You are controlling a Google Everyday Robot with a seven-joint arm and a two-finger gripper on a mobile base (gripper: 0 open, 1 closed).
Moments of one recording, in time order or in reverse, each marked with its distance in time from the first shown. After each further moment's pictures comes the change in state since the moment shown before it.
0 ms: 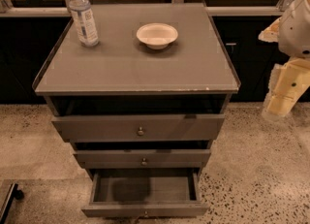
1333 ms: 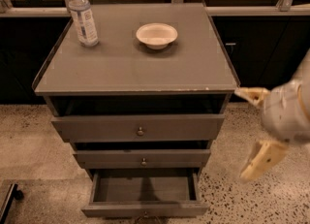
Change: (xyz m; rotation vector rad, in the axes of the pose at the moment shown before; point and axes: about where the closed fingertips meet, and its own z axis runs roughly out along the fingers) arm -0.001 0.079 0.083 -0.014 -0.320 -0.027
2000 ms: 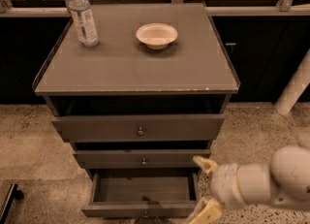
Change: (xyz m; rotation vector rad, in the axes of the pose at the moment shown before) arm 0.033 0.098 0.190 -0.185 -0.319 0.249
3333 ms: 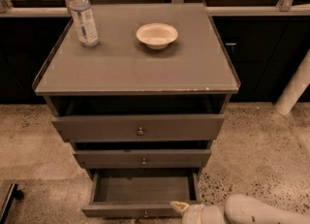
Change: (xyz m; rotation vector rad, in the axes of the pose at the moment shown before) arm 0.136 0.038 0.172 -0.078 -0.019 0.297
